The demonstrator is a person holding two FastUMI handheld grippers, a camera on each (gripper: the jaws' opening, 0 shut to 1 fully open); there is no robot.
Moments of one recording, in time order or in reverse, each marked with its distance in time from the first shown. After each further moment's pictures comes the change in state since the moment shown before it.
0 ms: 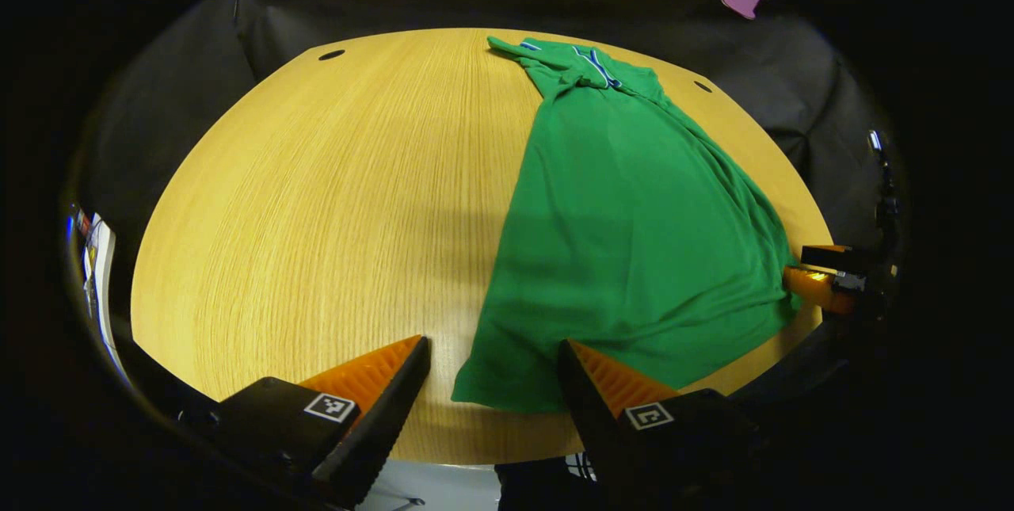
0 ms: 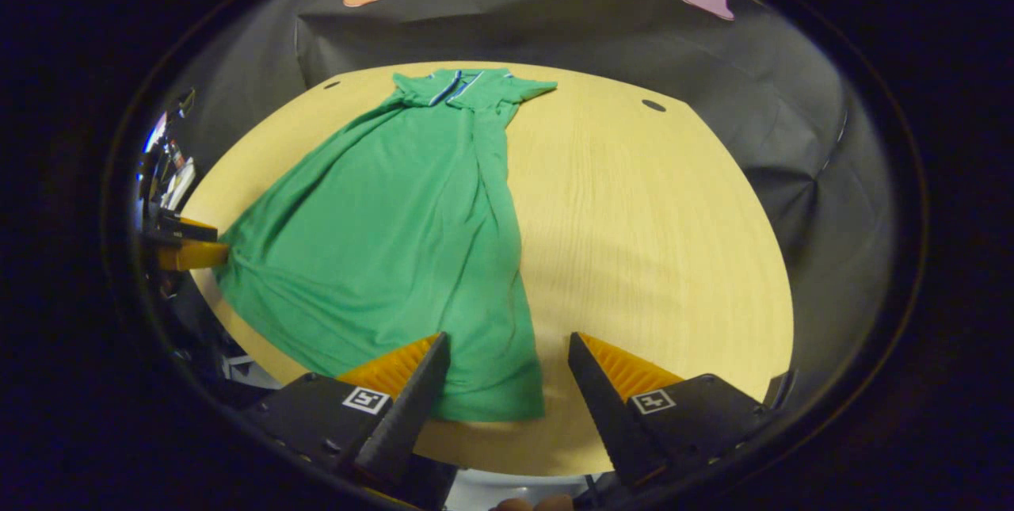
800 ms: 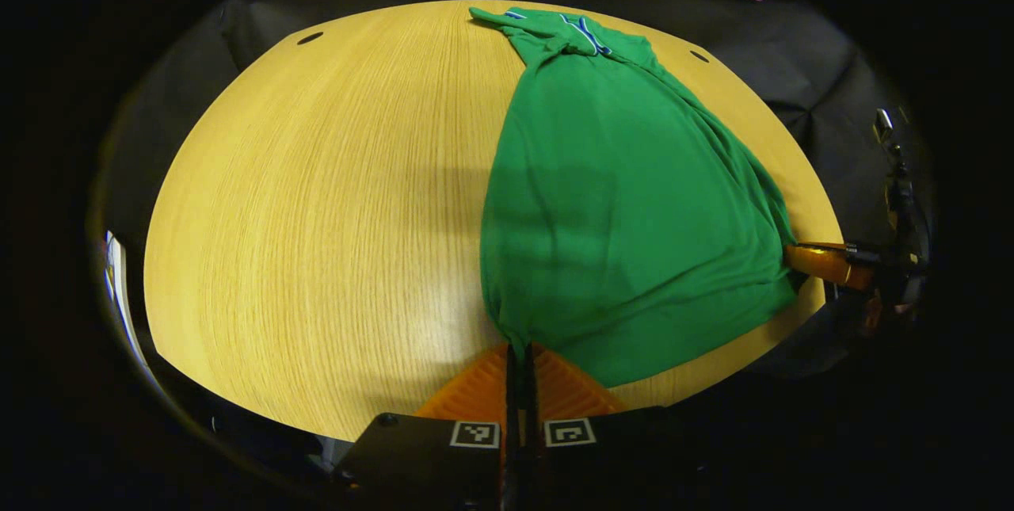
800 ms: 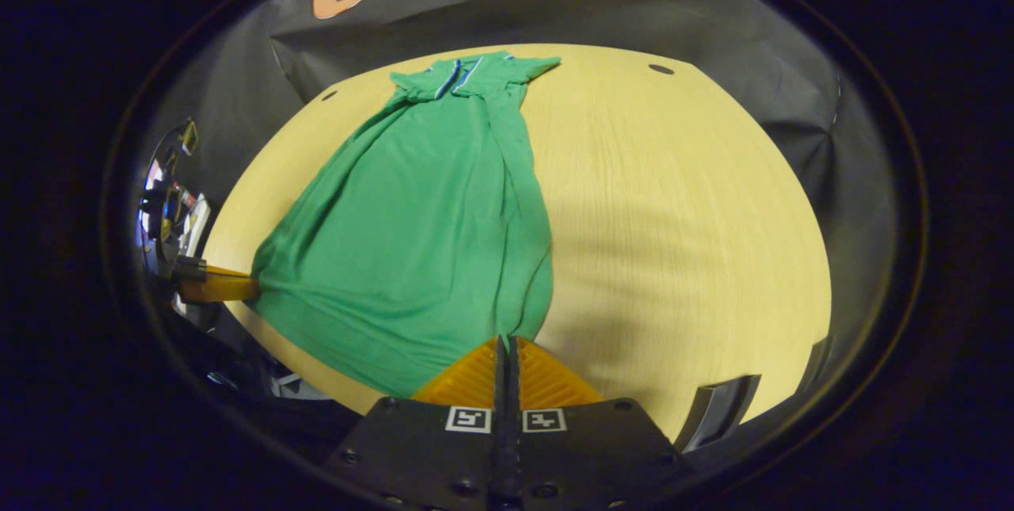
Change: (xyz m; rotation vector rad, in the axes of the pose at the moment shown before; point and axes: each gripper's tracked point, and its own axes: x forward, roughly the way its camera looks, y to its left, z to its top) left arm -0.023 0.016 0.042 -0.061 0.138 -0.111; right arm -0.009 0.036 0.000 0.142 0.110 0.122
